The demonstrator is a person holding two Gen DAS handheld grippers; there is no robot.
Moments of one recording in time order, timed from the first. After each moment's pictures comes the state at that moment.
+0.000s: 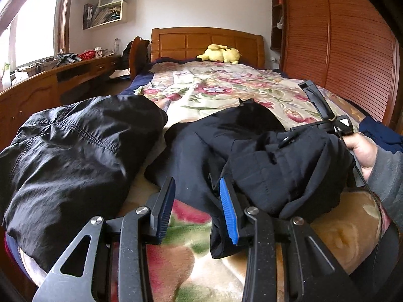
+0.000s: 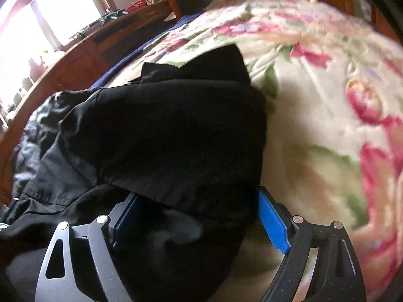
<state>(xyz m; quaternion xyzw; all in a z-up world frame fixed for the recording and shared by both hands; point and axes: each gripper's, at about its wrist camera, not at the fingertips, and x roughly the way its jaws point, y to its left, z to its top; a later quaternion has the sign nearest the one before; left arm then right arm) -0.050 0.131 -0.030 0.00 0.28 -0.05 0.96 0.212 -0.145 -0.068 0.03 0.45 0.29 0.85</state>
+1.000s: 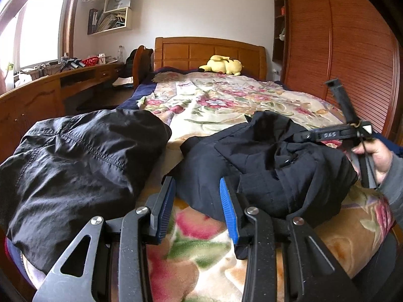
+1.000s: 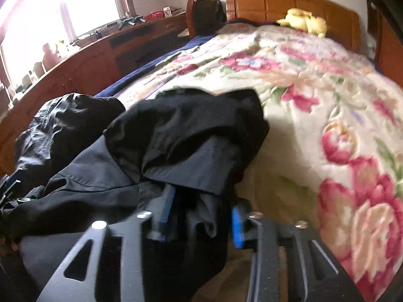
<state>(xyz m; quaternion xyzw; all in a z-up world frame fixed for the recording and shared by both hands) -0.045 0.142 -0.014 -0.02 0.26 -0.05 0.97 0.162 -0.157 -0.019 -0.08 0.34 0.27 0.90</state>
